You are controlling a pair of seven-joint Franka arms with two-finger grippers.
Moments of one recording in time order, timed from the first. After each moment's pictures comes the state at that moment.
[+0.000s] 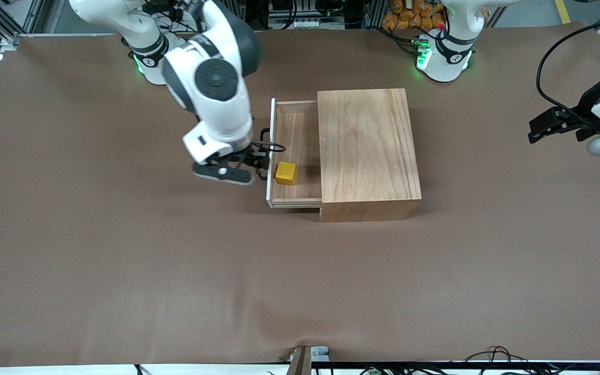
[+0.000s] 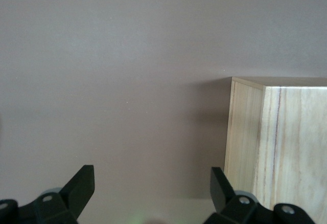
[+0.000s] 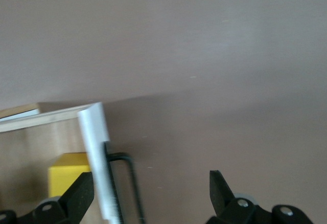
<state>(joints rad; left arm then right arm) 0.04 0.01 -0.11 -1.55 0.02 1.52 -0.10 0.55 0.32 0.05 -1.56 -0.09 1.81 0.81</state>
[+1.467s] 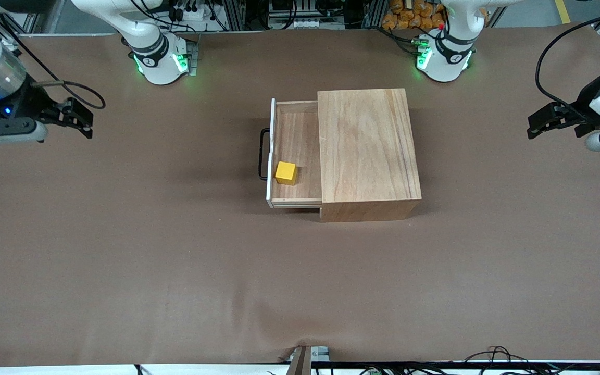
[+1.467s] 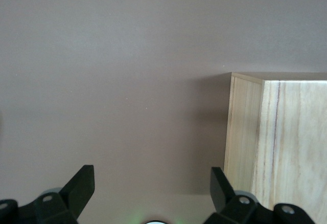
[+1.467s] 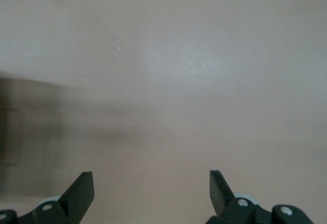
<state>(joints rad) 0.04 0.00 -0.12 -1.56 0.02 1.51 -0.10 0.08 -0.10 0.04 -1.70 -0.04 1.61 -0.01</state>
